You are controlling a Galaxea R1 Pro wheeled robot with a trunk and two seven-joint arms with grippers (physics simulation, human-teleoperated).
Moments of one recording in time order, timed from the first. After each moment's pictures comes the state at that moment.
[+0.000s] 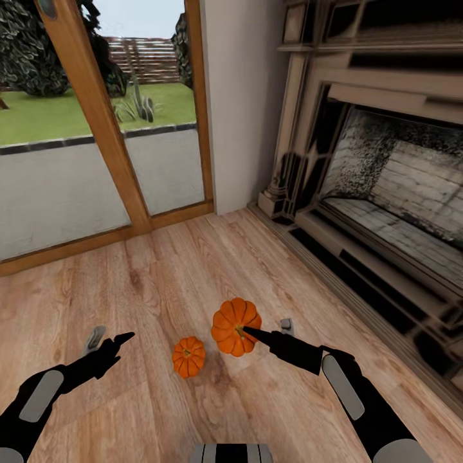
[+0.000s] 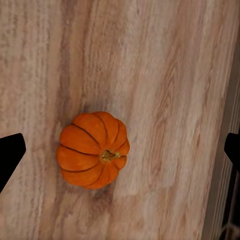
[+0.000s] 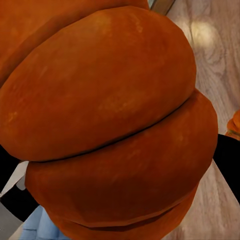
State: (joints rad) left arm -0.46 0.29 0.22 -0.82 0.94 0.66 -0.26; right arm -0.46 -0.09 0.15 -1.05 -0.73 0.66 0.82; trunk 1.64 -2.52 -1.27
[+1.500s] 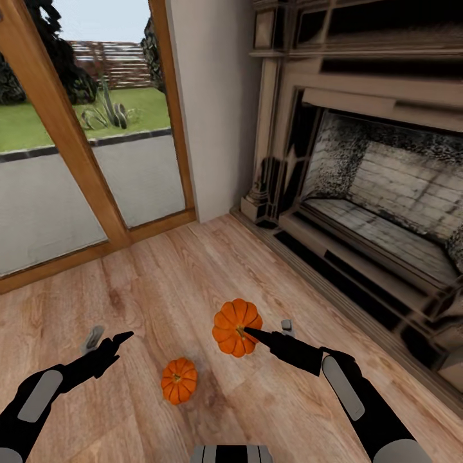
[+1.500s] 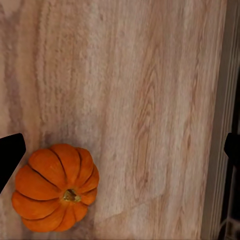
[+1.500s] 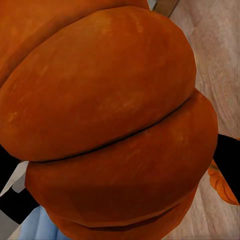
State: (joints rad) left arm -0.46 0.29 0.23 -0.82 0.94 0.65 -0.27; right arm -0.46 -0.09 0.15 -1.04 -0.73 0.65 0.81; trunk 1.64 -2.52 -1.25
